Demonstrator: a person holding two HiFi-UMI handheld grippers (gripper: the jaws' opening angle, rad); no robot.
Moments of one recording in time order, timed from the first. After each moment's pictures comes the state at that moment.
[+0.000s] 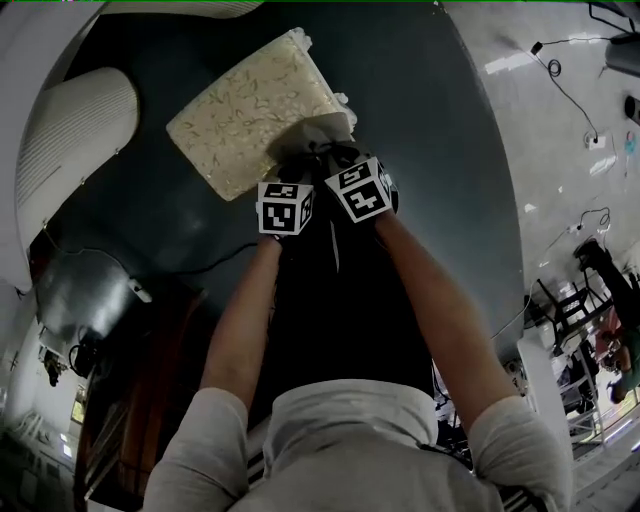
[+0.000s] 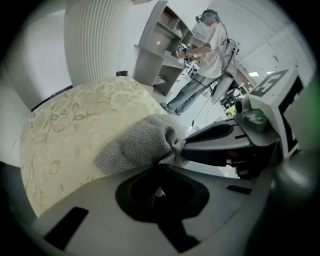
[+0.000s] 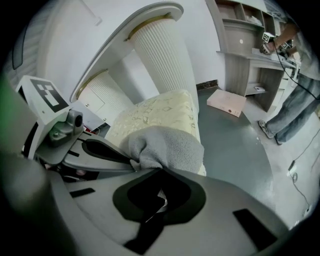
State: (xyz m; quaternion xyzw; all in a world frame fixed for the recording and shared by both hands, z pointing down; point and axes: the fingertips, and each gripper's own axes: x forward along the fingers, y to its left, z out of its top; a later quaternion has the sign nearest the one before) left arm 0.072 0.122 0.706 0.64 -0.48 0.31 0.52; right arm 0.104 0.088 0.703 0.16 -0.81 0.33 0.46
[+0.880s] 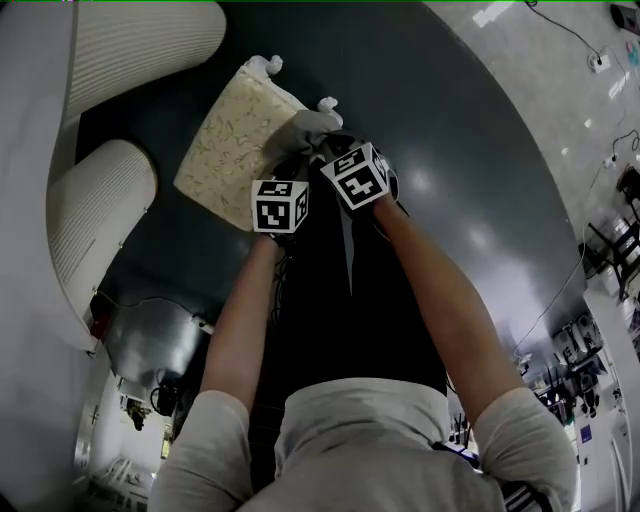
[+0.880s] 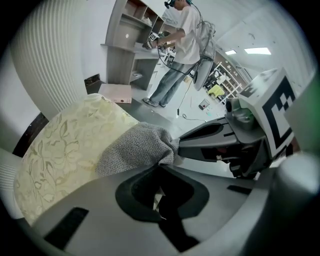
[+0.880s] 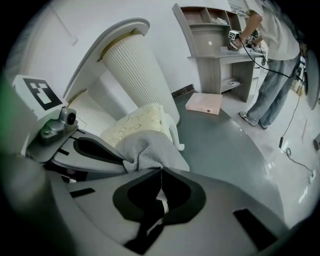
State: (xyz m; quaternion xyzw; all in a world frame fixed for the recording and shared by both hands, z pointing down) left arm 0.089 0.069 0.700 0.71 -0.37 0.38 0.47; right arm 0.129 0.038 0.708 0.27 -0.78 0.39 0.41
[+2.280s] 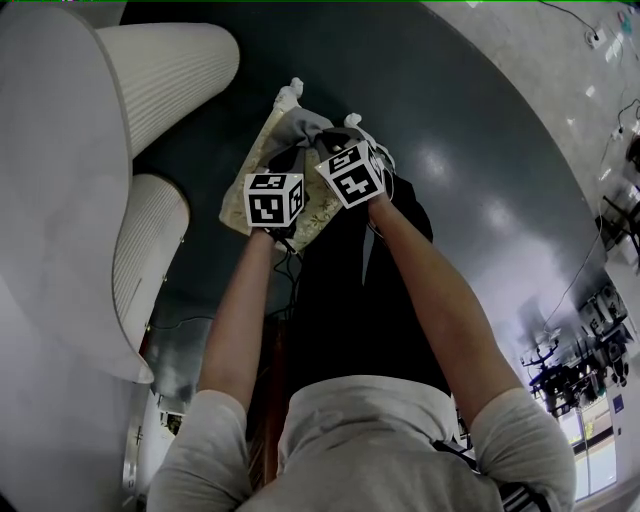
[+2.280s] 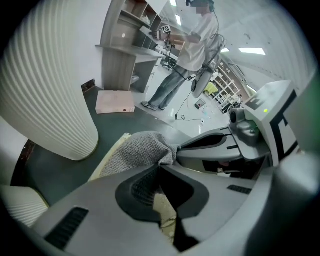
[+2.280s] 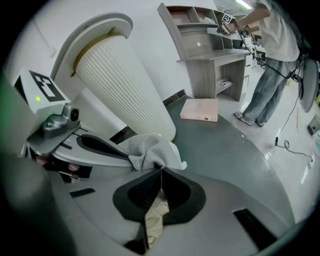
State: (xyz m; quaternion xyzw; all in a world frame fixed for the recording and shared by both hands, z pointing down) left arm 0.013 -0.047 0.697 0.73 -0.33 0.39 0.45; right arm 0.051 -0.058 0.706 0.34 -0.75 0.43 0.38
